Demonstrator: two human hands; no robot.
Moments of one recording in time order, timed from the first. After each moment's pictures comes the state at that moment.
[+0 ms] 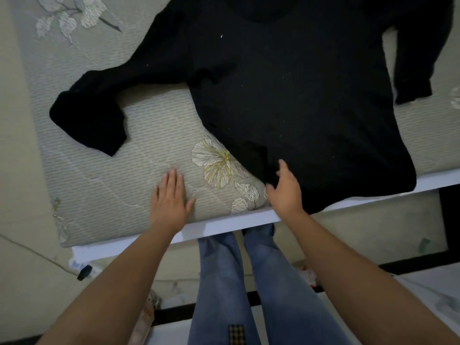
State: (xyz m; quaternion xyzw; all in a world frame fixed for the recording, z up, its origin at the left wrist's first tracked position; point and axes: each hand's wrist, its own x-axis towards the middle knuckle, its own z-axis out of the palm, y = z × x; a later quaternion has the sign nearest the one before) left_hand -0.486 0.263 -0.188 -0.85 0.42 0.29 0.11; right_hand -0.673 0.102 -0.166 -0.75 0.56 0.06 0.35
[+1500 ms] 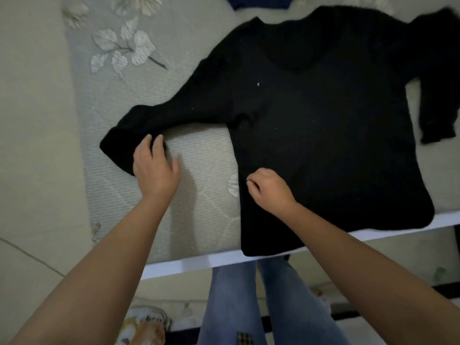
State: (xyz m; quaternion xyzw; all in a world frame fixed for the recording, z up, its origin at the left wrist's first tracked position) left_hand -0.352 0.199 -0.132 -0.93 0.31 0.14 -0.13; right_hand -0.552 0.086 -0.147 -0.88 0.35 0.09 0.32
